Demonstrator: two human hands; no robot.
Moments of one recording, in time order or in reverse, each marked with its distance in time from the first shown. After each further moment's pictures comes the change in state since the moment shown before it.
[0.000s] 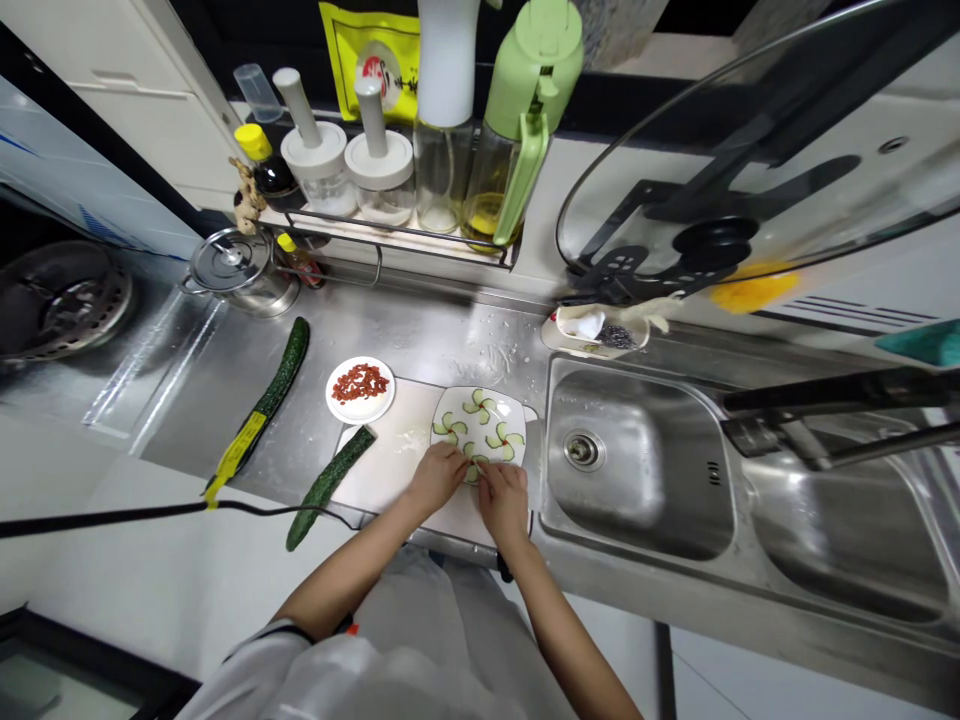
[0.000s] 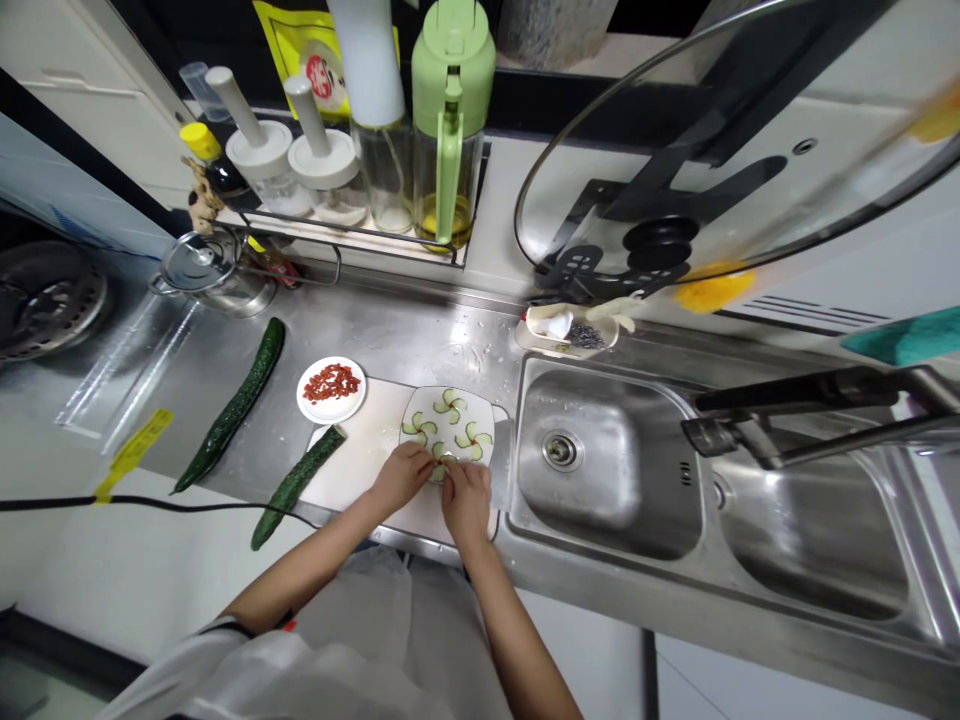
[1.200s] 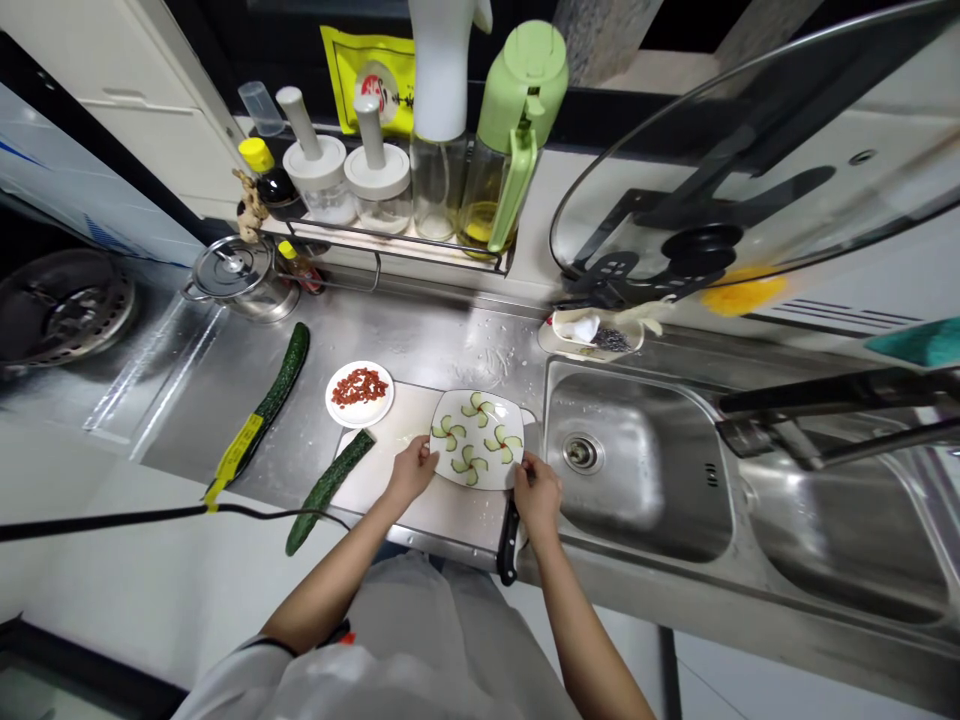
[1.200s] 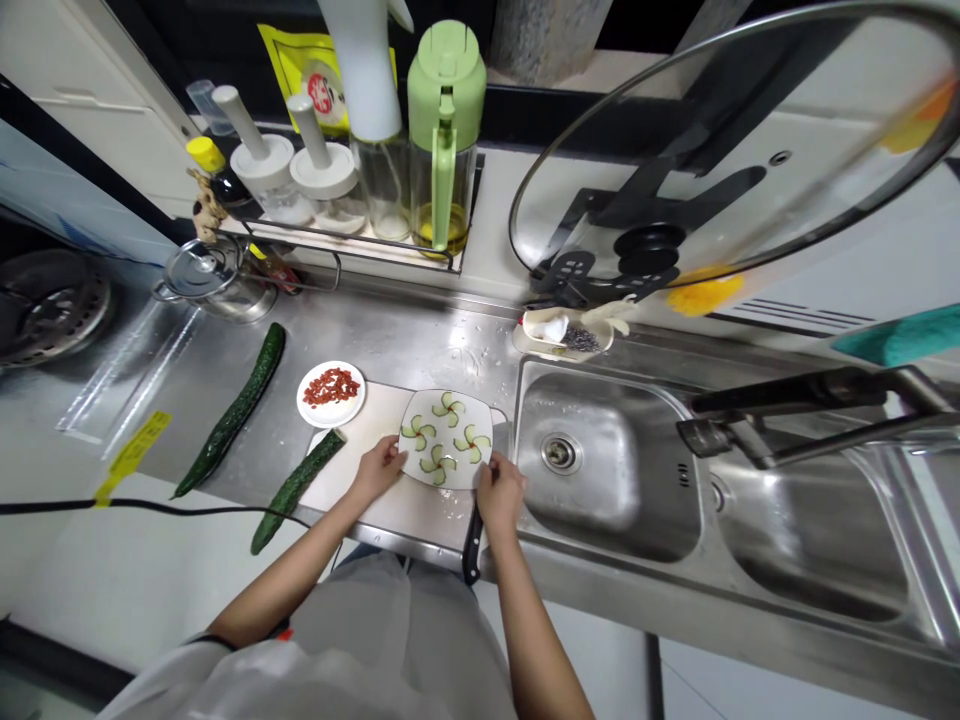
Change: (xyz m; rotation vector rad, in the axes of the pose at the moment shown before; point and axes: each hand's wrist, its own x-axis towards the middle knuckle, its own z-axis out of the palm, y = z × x) left_hand -0.014 -0.029 -0.013 -0.509 0.112 -0.646; right_hand 0.014 0.054 -0.010 0.089 0.167 0.401
